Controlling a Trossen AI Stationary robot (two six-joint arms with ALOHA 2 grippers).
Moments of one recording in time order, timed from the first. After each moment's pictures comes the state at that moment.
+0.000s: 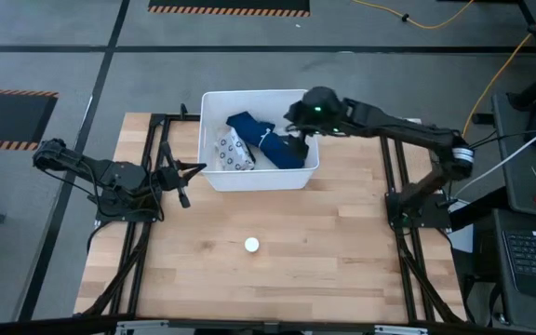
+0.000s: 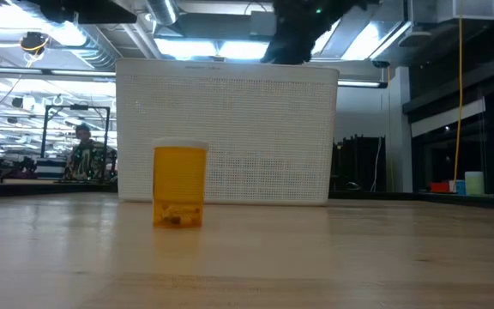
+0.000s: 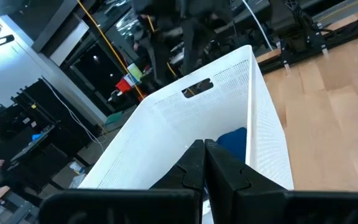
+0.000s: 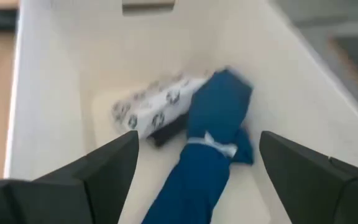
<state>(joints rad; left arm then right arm) -0.34 0.53 0.51 -0.13 -0.81 0.45 -0.38 1.59 1.49 -0.54 -0.02 -0.16</state>
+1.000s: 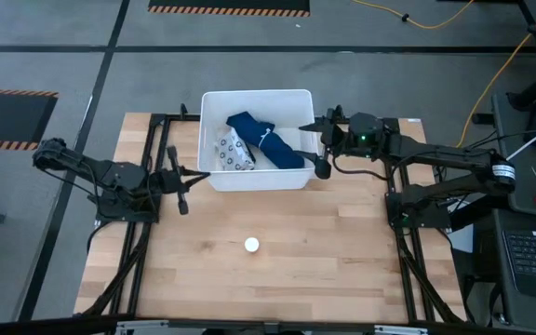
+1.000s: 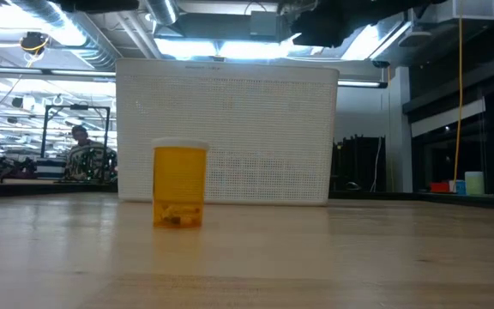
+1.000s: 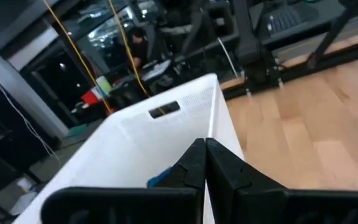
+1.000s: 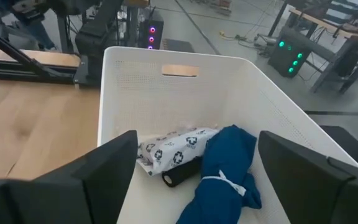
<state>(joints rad) -0.34 0.55 0.51 -0.07 -0.66 0.36 -0.28 1.17 0.94 -0.02 -0.02 -0.21</state>
